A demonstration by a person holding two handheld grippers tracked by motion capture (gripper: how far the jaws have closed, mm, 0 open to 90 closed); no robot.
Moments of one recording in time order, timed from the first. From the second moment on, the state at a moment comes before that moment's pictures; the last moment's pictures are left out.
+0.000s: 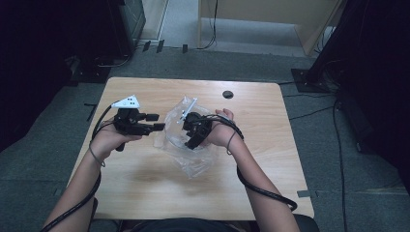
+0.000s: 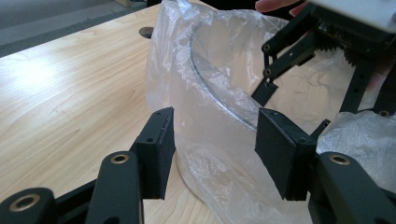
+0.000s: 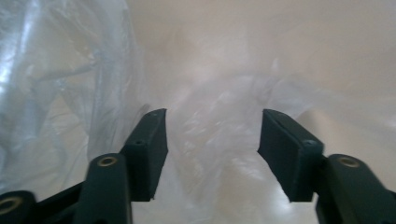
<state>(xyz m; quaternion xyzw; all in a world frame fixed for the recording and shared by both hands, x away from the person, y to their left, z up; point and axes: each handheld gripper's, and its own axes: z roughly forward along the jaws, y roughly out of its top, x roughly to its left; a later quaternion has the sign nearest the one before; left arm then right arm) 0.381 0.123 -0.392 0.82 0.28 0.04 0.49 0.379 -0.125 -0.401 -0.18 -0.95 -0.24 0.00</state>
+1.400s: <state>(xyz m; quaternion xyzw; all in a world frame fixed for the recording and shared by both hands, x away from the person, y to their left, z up) 0.382 0.115 -0.383 0.84 0.25 0.04 0.49 0.375 -0.217 -0.365 -0.22 -0.89 -0.39 -0.07</state>
